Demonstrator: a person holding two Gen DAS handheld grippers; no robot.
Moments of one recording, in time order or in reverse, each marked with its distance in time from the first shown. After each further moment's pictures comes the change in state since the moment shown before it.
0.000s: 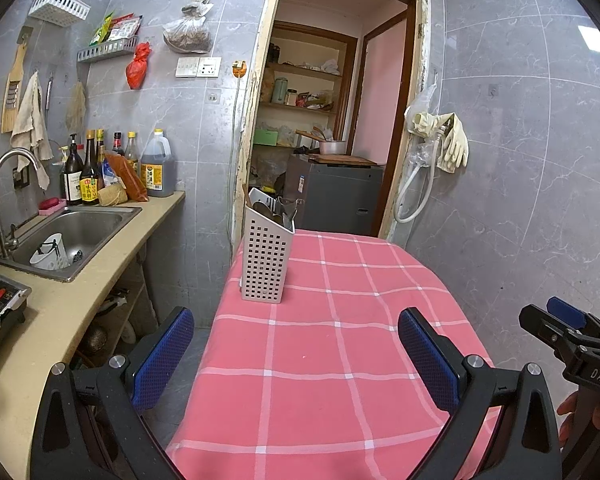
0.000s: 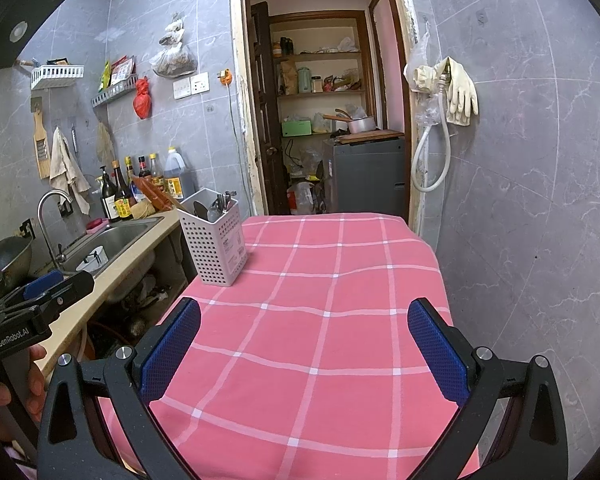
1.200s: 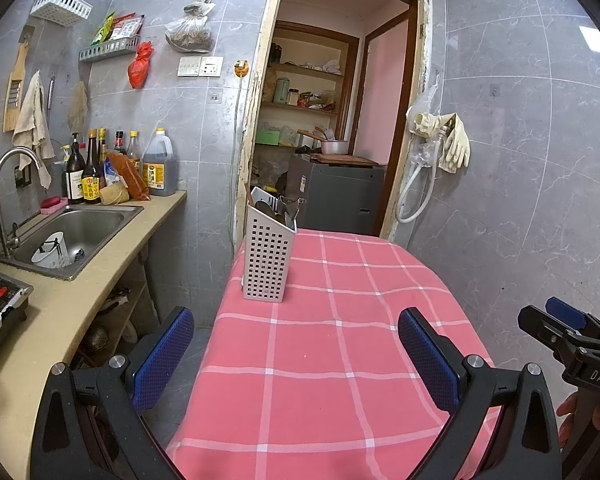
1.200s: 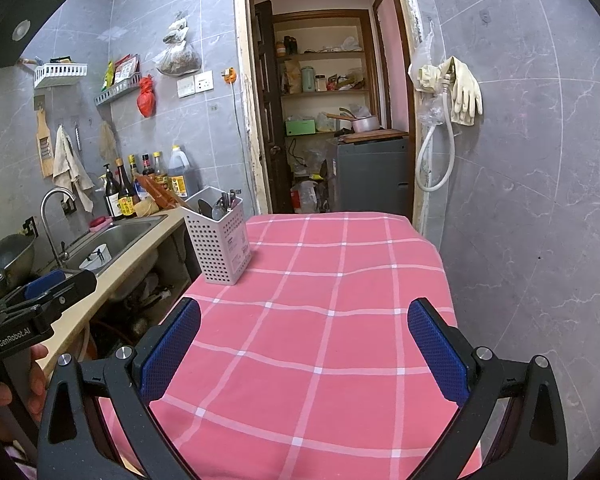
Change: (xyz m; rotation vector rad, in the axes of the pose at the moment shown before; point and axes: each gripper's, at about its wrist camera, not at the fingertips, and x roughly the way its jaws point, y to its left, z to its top) left arm 0.000 0.003 0.003 -0.005 0.001 0.004; right arm 0.000 0.005 0.001 -0.002 0.000 0.009
